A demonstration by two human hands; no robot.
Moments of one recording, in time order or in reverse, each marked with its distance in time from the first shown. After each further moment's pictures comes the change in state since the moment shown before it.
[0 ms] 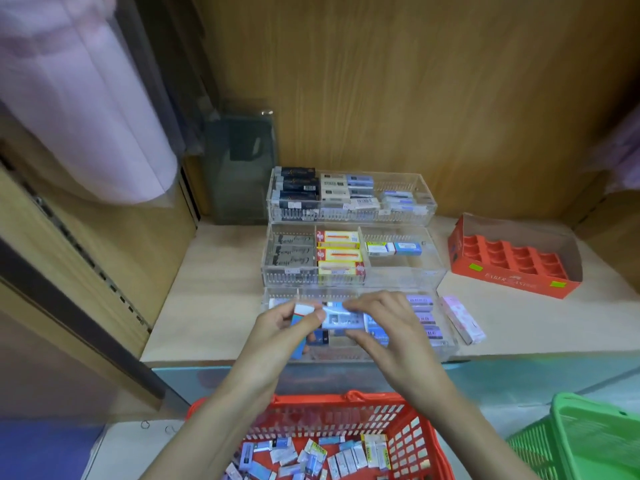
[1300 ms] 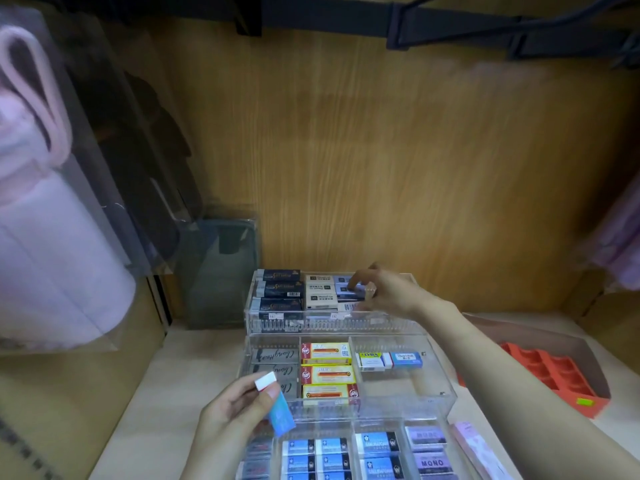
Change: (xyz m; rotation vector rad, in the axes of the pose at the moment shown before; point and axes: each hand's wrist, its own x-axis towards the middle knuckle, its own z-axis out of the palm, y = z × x) left_hand 0.087 0.012 -0.021 -0.211 0.148 0.120; right_hand 0.220 0.091 -0.062 -0.364 -0.390 0.235
